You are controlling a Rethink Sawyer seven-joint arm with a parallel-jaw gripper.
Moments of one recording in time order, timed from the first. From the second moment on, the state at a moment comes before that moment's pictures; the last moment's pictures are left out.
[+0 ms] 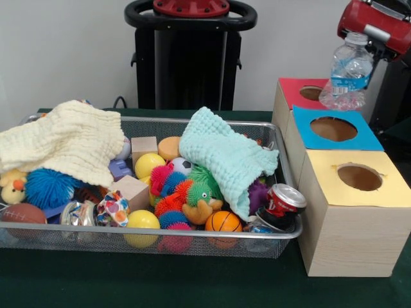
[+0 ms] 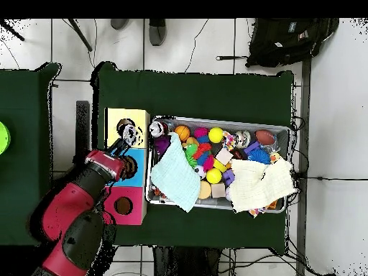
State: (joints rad) arm 0.85 -0.21 -0.99 1.58 0.41 0.04 2.31
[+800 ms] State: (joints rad) arm 0.85 -0.19 -0.99 1.63 0.46 -0.01 2.31
